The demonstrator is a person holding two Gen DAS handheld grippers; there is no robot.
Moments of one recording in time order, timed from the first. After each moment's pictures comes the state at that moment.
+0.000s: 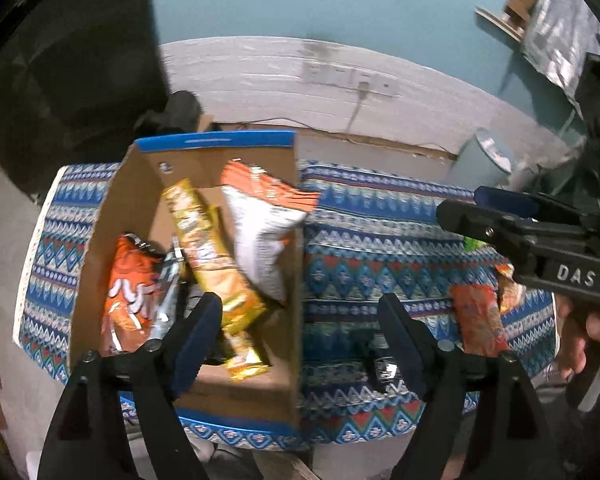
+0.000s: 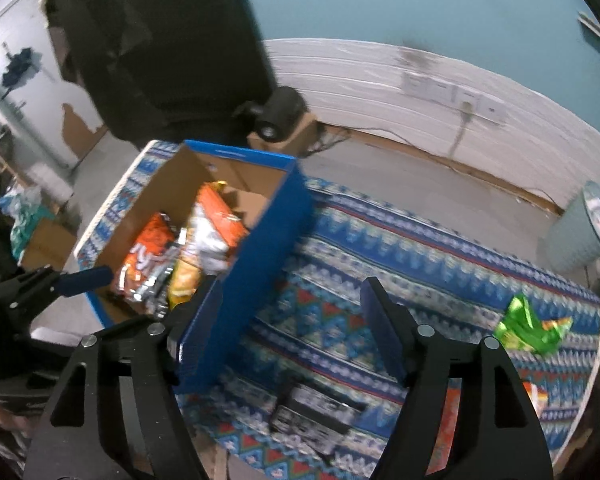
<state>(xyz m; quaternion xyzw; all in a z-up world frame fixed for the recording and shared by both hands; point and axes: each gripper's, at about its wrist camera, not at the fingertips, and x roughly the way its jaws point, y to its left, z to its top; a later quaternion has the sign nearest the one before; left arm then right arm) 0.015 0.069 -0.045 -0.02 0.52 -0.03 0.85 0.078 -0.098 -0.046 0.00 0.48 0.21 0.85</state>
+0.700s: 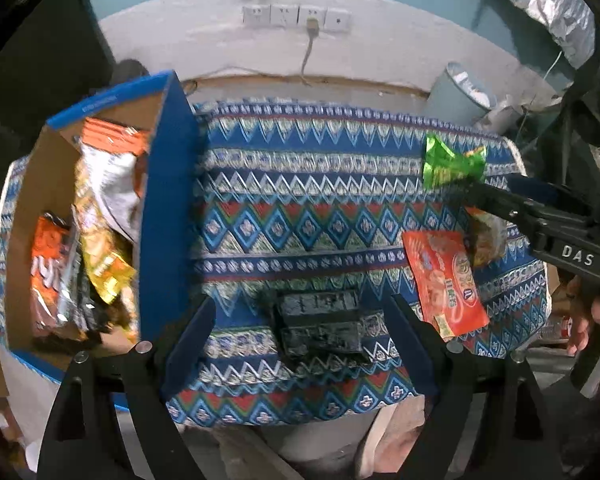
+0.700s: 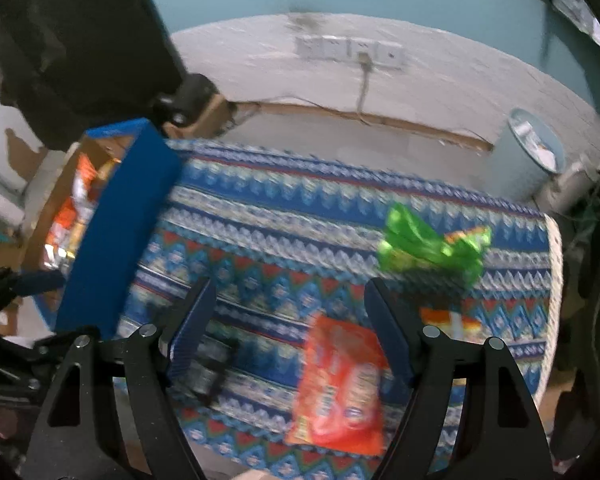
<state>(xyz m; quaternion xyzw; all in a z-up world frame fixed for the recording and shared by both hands) 0.025 -0.032 -0.095 0.00 0.61 -0.07 0.79 0.047 -0.237 -0.090 0.01 0.52 0.09 0.85</state>
